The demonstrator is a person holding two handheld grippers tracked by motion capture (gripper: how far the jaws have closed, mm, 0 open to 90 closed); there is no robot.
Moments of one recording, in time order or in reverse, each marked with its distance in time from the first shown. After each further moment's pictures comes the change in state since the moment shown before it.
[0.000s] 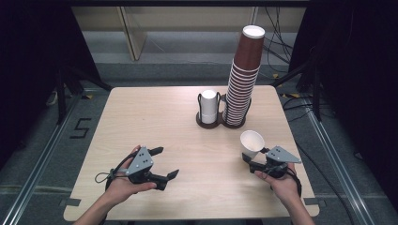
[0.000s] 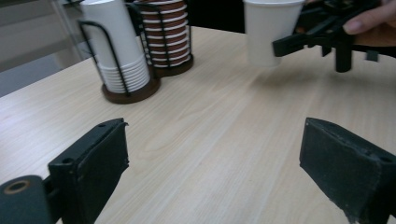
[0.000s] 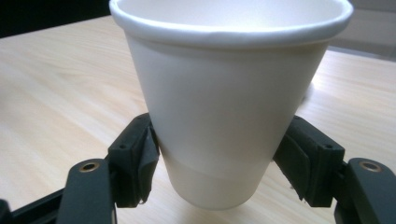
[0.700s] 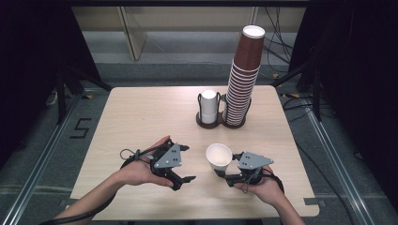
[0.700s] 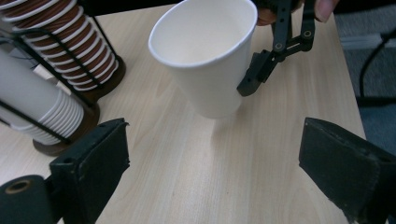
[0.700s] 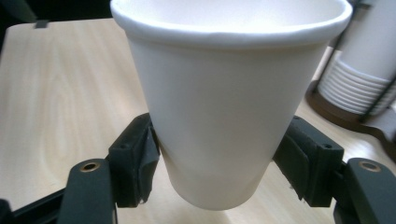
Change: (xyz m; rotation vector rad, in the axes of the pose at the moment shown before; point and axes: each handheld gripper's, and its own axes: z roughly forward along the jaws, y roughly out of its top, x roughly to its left) left arm -0.020 0.049 0.042 0.172 -0.252 0.315; right arm 0.065 0.019 0.027 0.018 0.362 -0.268
